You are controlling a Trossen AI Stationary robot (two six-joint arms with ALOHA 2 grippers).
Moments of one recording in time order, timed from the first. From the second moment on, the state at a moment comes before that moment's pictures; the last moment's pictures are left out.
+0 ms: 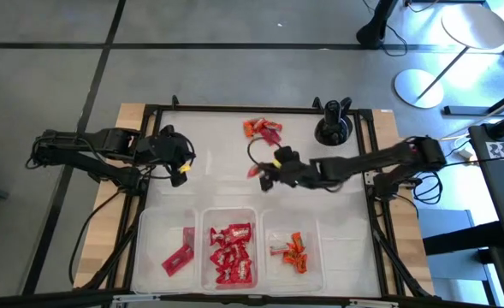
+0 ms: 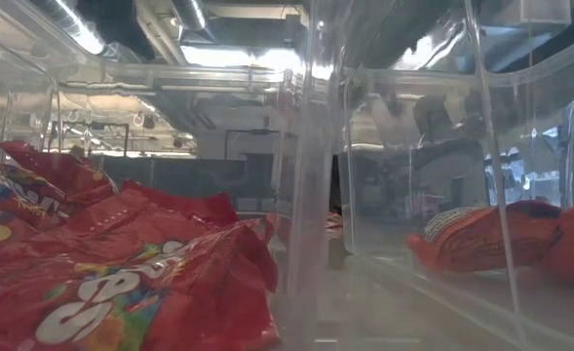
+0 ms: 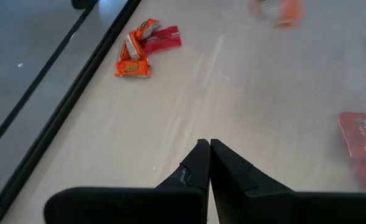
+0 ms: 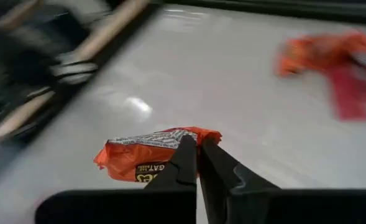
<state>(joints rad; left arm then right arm) -0.06 0.92 1.03 -0.94 -0.40 -0.23 0.10 1.57 1.05 -0.11 0.51 0.86</state>
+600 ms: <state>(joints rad) -0.01 0.92 1.03 -0.85 -0.40 0.01 0.51 1.51 1.29 -0.43 0.07 0.84</state>
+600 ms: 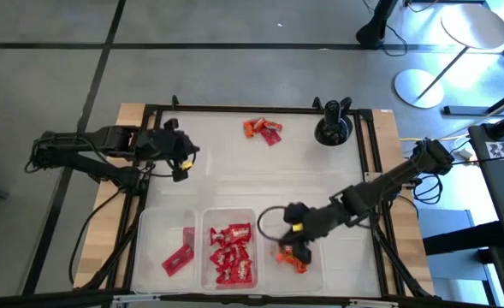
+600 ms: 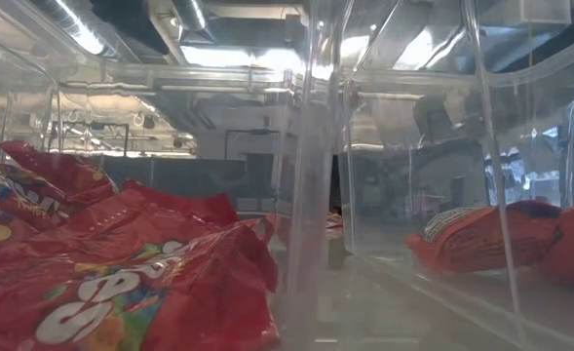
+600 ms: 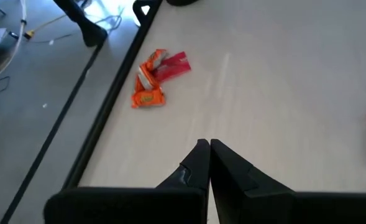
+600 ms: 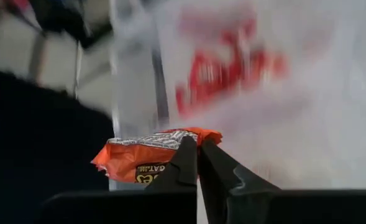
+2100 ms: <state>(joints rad) 0.02 0.92 1.03 -0.81 -0.40 -0.09 0.17 1.80 1.86 -1.16 0.04 0.33</state>
